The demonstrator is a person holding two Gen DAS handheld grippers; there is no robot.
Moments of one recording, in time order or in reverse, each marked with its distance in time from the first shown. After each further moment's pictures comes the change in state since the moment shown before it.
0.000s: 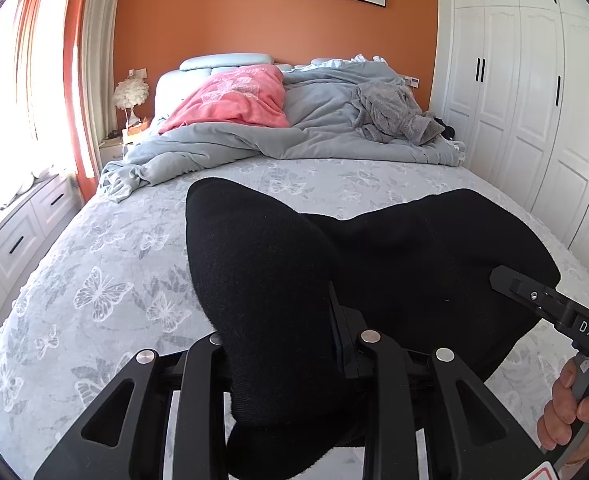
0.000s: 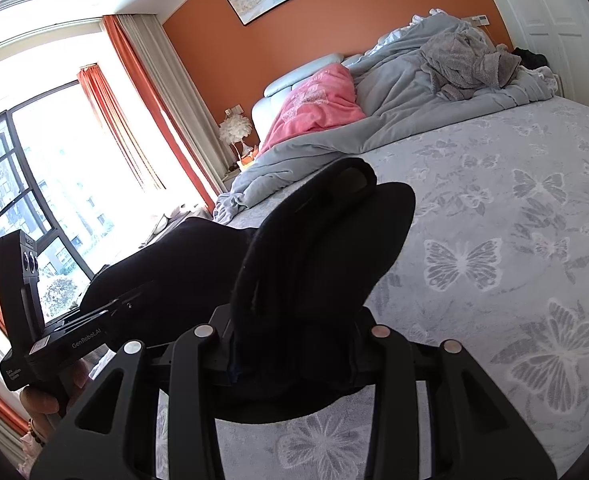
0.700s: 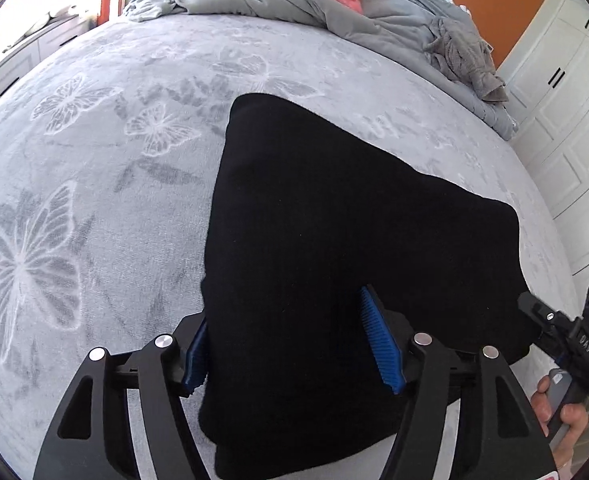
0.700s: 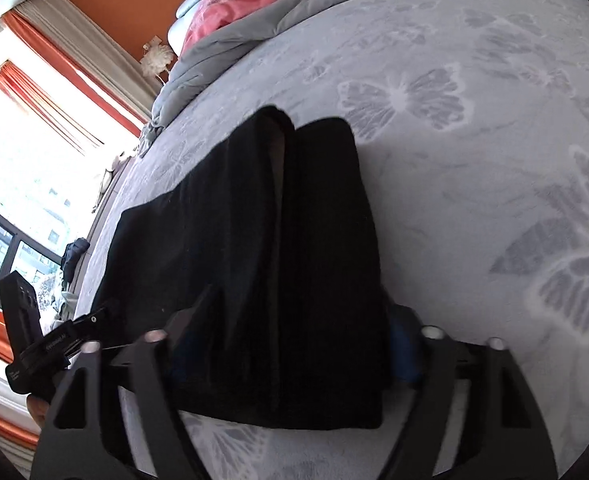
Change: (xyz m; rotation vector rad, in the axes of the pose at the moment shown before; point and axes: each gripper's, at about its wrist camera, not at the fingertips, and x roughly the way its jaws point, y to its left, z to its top) left arm 0.124 0.078 -0.090 -0.357 0.361 -0.047; right arm 0.103 -0.103 -0.072 0.223 0.339 -0.114
